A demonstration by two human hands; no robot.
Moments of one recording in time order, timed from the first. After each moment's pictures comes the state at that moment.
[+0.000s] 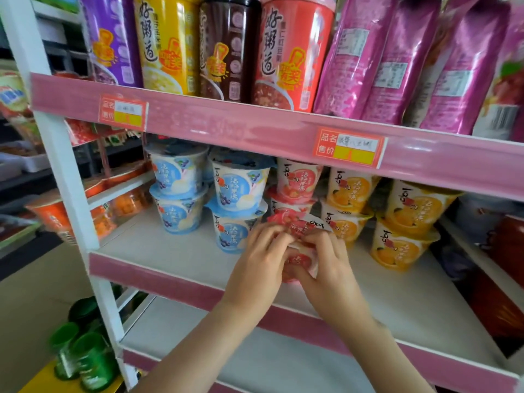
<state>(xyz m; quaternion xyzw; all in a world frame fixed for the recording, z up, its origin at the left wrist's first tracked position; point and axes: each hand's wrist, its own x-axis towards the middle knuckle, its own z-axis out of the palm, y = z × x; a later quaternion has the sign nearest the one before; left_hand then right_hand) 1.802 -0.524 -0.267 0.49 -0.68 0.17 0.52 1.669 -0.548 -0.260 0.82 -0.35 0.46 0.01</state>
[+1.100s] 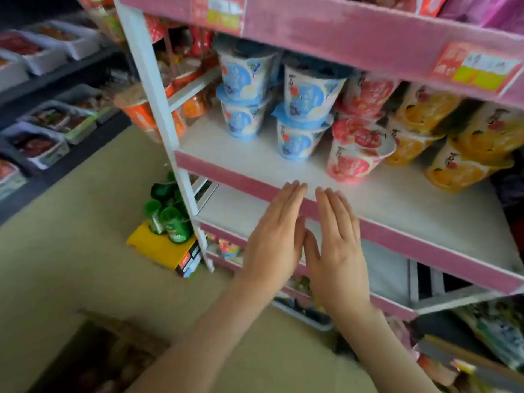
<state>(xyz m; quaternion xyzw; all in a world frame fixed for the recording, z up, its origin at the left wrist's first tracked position) 1.823 -0.391 -0.277 0.63 -0.61 -0.01 0.48 1.717 -0.408 -0.264 0.83 -0.41 0.37 -0.02</state>
